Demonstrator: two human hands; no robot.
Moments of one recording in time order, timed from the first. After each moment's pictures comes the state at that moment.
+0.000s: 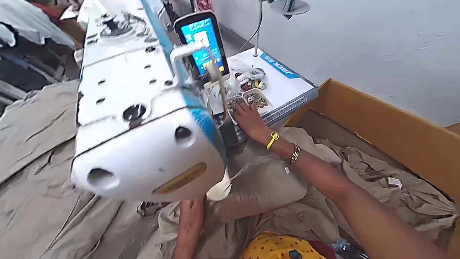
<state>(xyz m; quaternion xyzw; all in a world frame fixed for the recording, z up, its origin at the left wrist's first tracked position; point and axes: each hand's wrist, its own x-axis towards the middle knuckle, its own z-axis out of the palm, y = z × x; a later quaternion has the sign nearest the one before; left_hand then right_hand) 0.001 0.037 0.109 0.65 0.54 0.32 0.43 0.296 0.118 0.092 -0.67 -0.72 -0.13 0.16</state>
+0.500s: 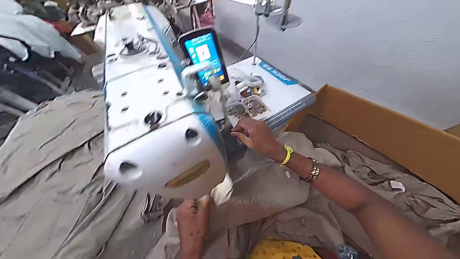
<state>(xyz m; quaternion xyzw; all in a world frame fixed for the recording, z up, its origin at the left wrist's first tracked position) -0.005 0.031 0.103 0.73 0.50 0.37 0.29 0.268 0.062 0.137 -0.59 -0.69 -0.01 0.43</state>
